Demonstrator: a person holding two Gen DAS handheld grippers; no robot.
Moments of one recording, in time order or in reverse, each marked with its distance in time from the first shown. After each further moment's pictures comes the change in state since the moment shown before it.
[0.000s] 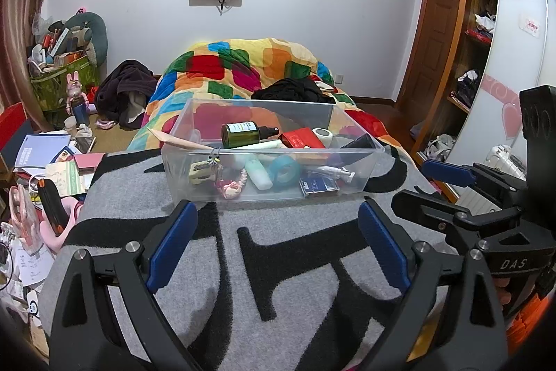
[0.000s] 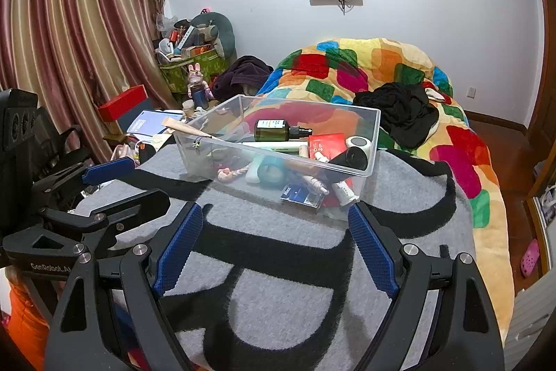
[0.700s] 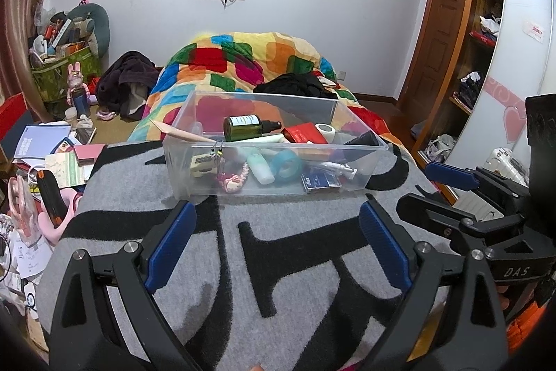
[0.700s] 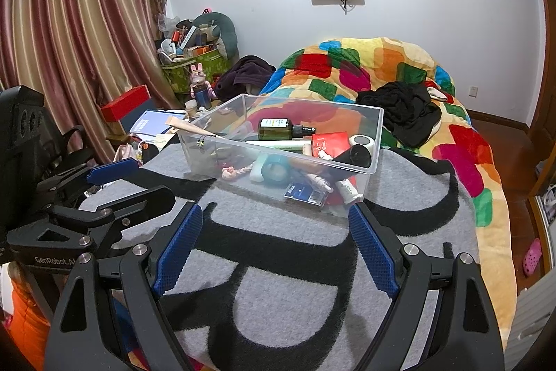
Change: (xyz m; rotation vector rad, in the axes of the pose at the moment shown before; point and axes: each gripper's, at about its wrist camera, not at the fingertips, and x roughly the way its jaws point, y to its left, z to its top) left arm 0.002 0.002 0.001 -0.032 0.026 0.000; right arm -0.001 0.003 -0.003 0.002 0.002 0.007
